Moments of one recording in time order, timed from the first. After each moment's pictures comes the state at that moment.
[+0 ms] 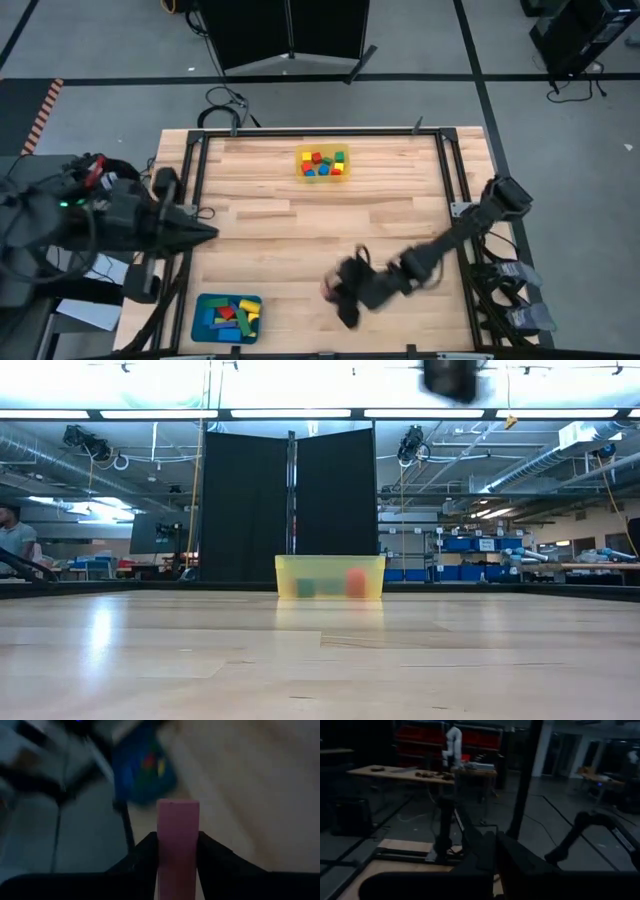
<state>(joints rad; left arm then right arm) -0.96 1.48 2.28 -0.86 -0.98 -0.20 0.56 1.75 1.27 -0.19 0.33 1.00</state>
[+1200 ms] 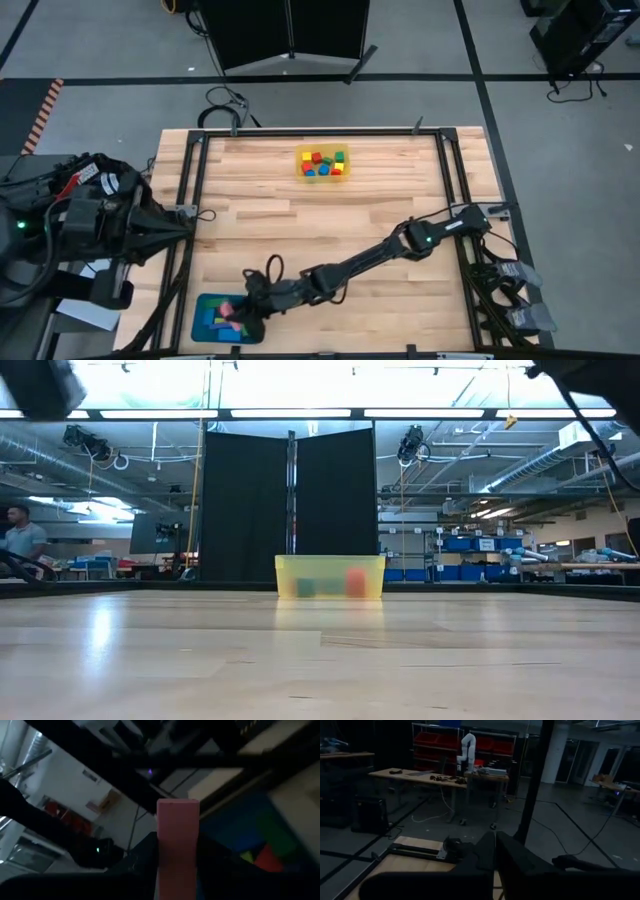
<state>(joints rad) -1.18 1.47 2.29 -0.89 -1.29 -0.25 0.38 2.61 2.32 0.13 0.12 0.88</state>
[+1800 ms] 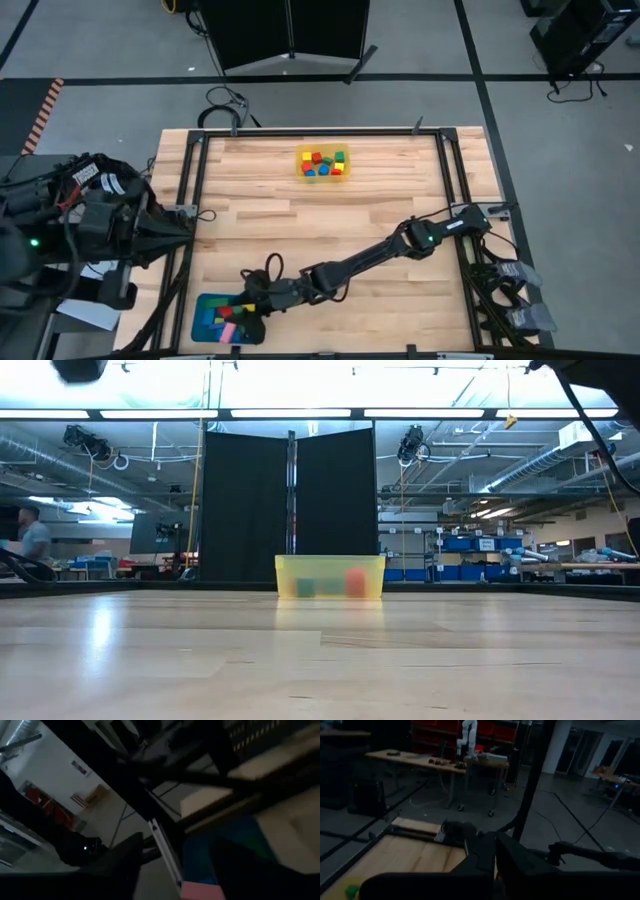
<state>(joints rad) -1.19 1.47 2.29 -1.12 -1.27 -0.52 0.39 2.59 2.35 0.04 0.14 0.75</state>
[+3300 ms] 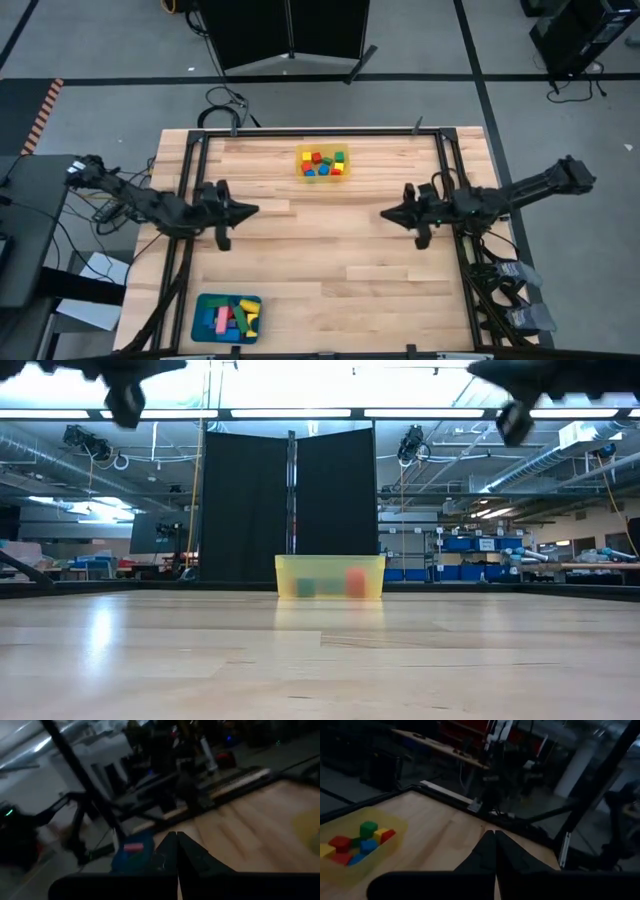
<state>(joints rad) -0.45 0.61 0.47 0.11 -0.63 -0.40 0.25 0.73 0.36 0.37 0.23 0.47</state>
